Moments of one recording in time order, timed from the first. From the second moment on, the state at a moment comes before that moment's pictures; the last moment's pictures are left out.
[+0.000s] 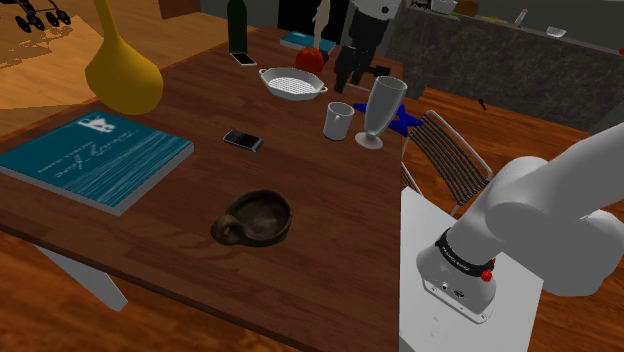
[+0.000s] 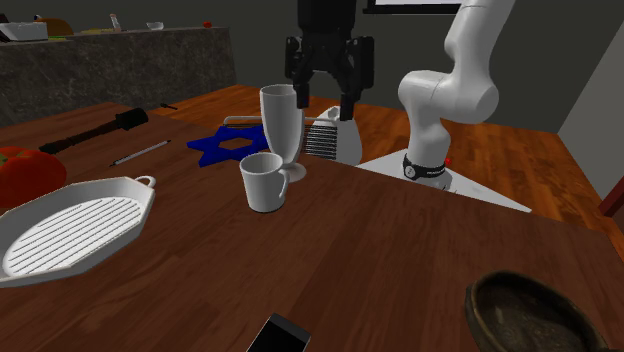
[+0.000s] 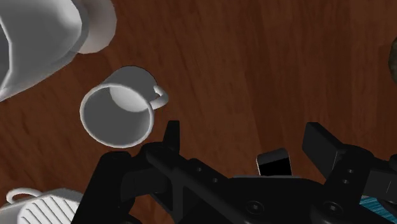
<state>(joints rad) 0.07 -0.40 0.07 -2.20 0.08 1.86 -0.09</state>
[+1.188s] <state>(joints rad) 0.18 0.22 0.18 -1.84 -0.08 2.10 -0.16</state>
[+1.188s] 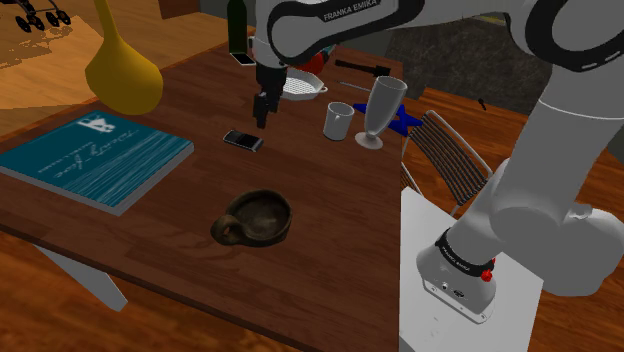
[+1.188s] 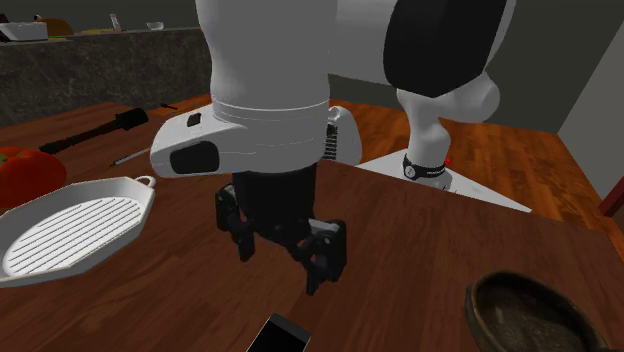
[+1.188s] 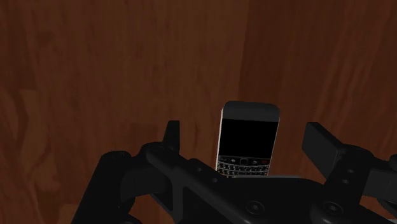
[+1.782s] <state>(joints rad) 0.24 0.44 0.19 -1.68 -0.16 2.15 -0.17</state>
